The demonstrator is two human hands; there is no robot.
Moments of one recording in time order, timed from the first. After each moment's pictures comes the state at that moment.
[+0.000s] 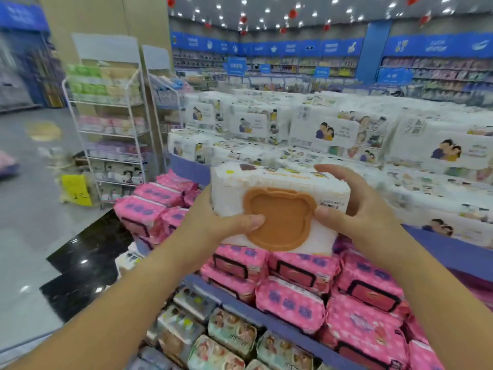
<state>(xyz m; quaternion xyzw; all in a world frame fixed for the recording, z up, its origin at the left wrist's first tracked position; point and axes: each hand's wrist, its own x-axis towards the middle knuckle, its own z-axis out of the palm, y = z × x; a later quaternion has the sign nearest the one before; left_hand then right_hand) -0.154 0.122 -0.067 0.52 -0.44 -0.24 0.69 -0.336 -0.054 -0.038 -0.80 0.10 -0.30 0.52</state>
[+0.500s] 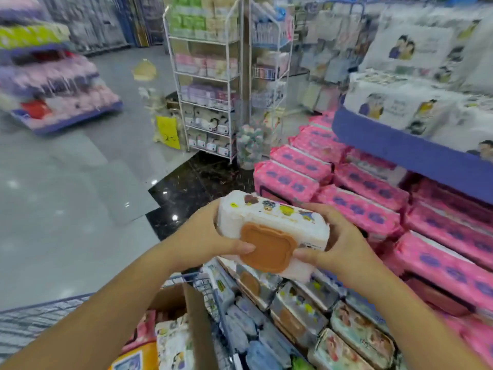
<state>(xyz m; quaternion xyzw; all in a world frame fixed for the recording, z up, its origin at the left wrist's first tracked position) 0.133 0.358 -0.188 0.72 -0.28 -0.28 0.57 -0.009 0.125 -0.198 -0.79 0.10 -0.09 0.60</state>
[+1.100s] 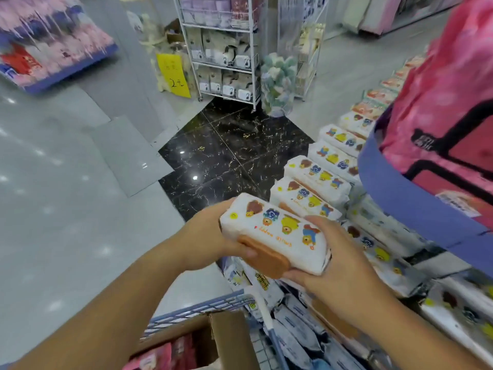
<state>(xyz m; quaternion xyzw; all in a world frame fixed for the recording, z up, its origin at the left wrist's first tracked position) 0.372 0.387 -0.471 0.81 -0.23 -0.34 0.42 0.211 0.190 -0.489 -0.85 0.18 -0.02 0.50</state>
